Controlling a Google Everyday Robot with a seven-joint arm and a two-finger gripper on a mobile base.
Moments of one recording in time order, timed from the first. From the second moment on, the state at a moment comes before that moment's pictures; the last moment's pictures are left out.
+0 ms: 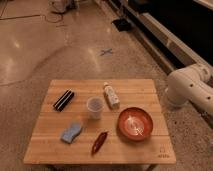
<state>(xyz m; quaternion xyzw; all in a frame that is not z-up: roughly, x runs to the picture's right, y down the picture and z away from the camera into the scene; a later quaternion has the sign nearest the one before) 0.285 0.105 0.685 -0.28 0.02 0.02 0.96</state>
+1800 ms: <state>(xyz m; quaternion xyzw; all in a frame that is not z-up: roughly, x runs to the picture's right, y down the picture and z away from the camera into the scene) 0.284 0.105 0.685 -0.28 0.02 0.02 0.96</state>
